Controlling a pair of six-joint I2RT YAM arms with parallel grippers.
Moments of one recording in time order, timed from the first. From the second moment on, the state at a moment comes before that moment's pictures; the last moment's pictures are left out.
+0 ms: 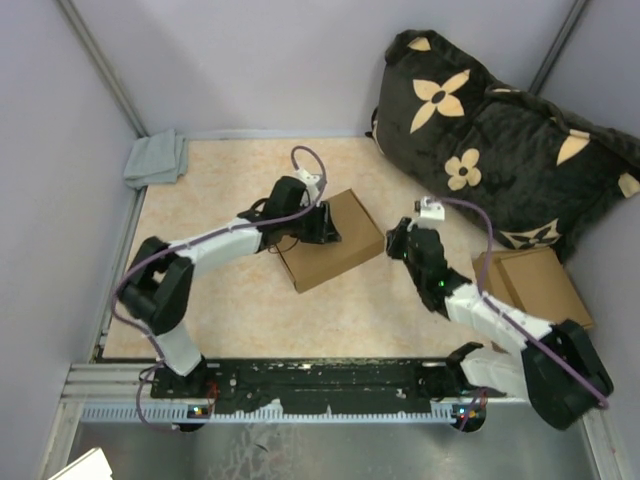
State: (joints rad) left arm -0.65 1.81 1.20 -0.05 0.32 -0.45; right arm 0.57 1.06 0.41 0.36 0.34 0.49
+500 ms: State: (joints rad) left arm -0.65 1.02 0.58 -0.11 -0.07 -0.72; right arm 0.42 1.54 0.89 0.12 -0.03 0.40
